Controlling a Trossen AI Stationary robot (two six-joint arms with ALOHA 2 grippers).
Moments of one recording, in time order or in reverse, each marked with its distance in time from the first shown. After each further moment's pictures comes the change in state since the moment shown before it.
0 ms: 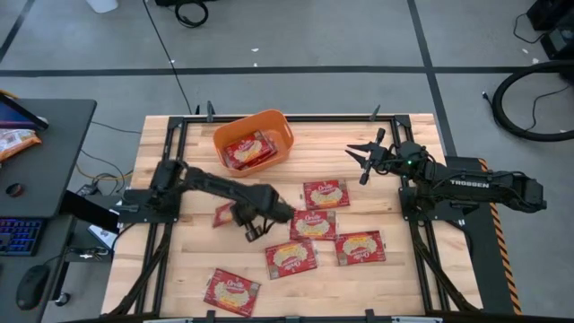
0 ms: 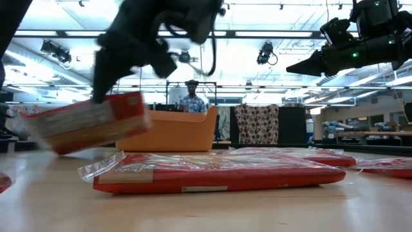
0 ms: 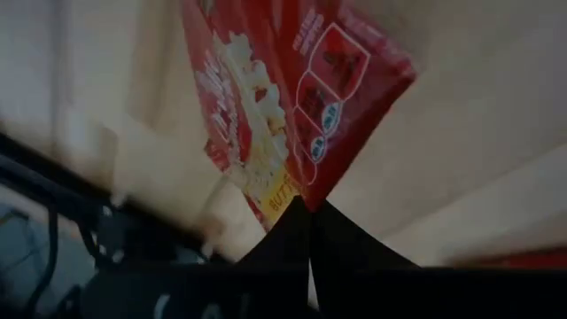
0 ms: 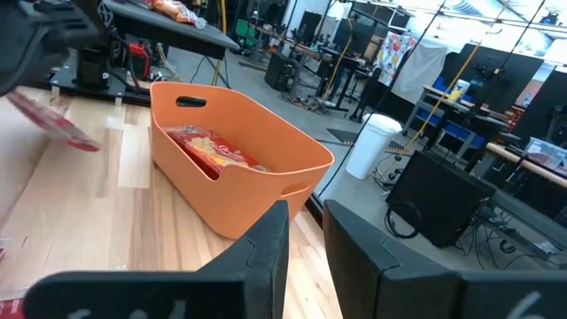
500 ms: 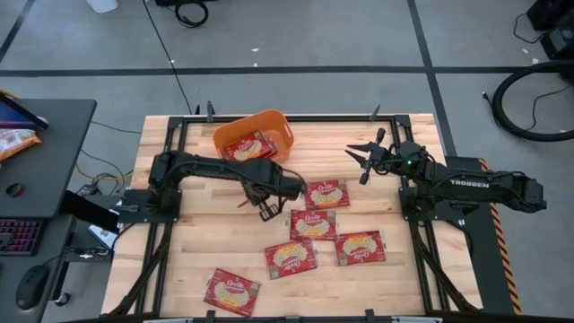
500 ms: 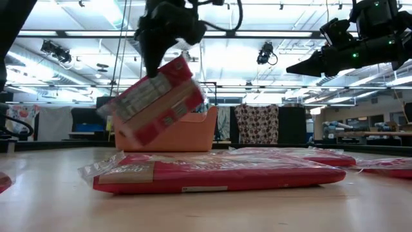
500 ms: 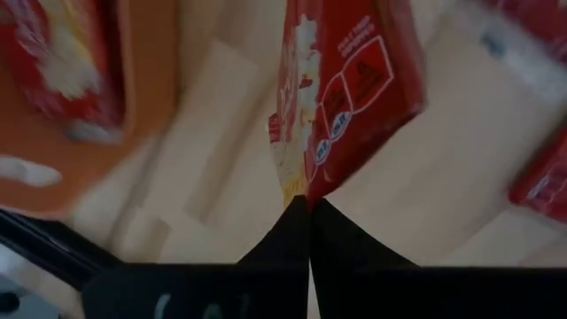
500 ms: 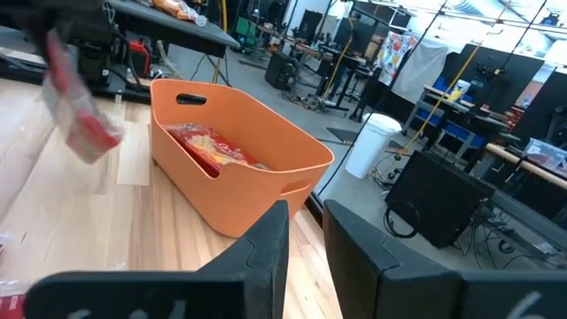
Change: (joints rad) left arm 0.111 -0.030 0.249 -0.014 -0.170 0.099; right arm 0.000 0.002 0.000 -0.003 0.000 -0.008
